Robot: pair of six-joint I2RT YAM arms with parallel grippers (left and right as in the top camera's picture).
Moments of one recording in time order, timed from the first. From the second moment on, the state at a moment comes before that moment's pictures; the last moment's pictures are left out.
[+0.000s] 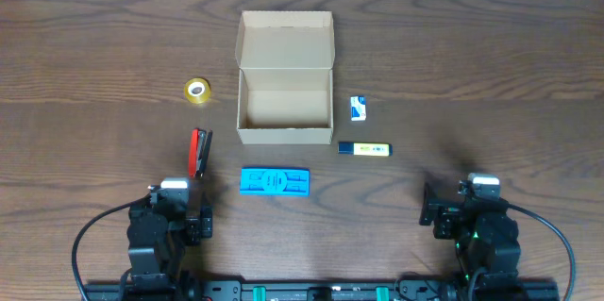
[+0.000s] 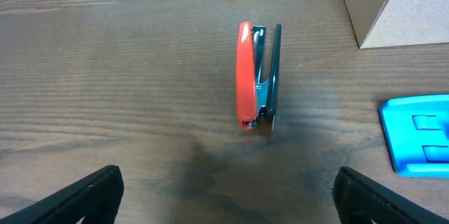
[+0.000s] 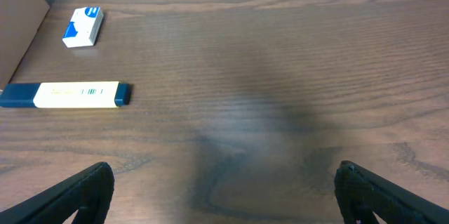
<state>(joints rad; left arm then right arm) 0.01 0.01 0.17 -0.78 -0.06 0.12 0.09 0.01 0.16 -0.72 0.11 0.12</state>
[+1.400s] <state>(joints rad) 0.01 0.01 0.17 -0.78 -0.06 0.12 0.14 1.36 1.10 -0.82 -0.05 0.22</state>
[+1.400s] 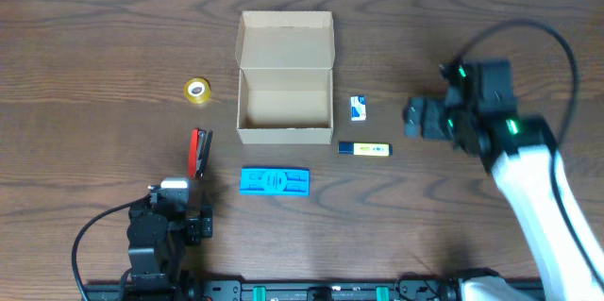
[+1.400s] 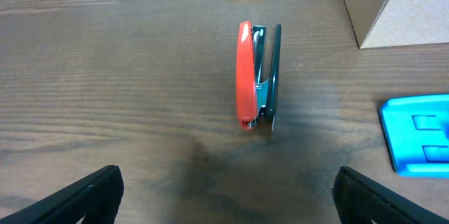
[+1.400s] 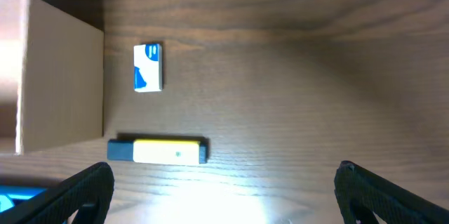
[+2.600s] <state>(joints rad) 0.01 0.01 0.17 -0.78 -0.06 0.12 0.32 2.00 1.39 -0.67 -0.02 0.25</state>
